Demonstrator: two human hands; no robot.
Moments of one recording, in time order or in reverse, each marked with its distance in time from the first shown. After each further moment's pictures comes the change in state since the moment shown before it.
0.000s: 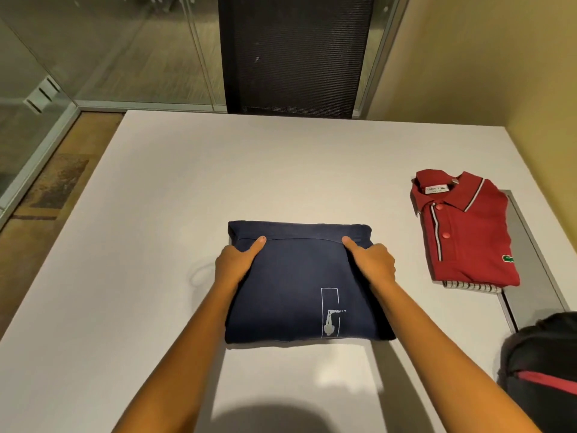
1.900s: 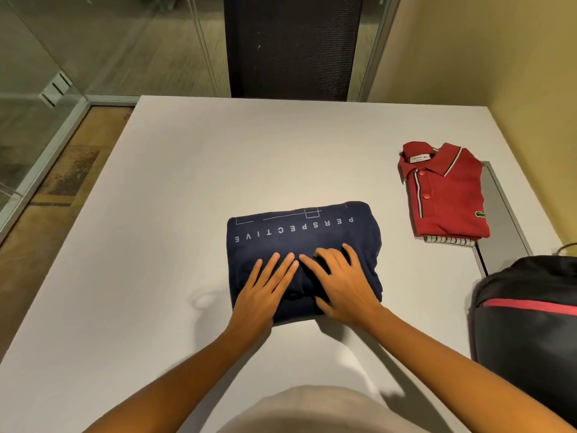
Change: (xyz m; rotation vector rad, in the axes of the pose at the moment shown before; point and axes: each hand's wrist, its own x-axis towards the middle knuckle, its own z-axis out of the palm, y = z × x) left_hand -0.125 -0.138 0.030 1.060 0.232 1.266; right_hand -0.102 0.119 0.014 -0.877 0.209 -1.428
